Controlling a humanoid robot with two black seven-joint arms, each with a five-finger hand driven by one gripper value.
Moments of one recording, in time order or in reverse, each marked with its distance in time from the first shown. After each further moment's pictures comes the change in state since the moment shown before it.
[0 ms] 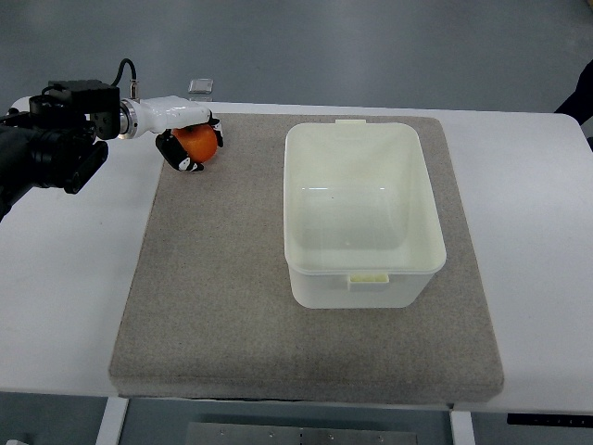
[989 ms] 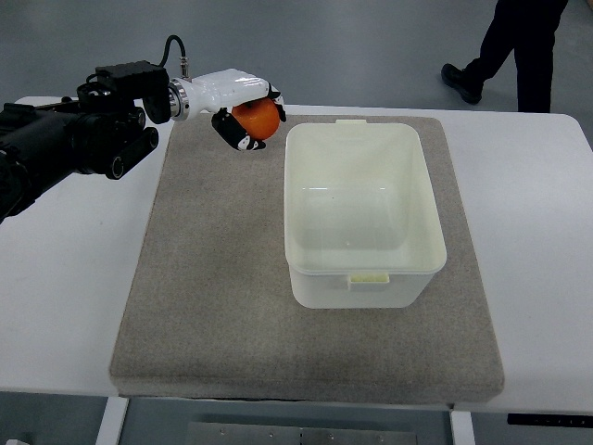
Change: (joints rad) left arm -0.110 -0.064 -0.086 -0.163 -0.024 0.142 -0.001; right arm 0.000 0.000 0.000 0.000 0.000 0.000 0.000
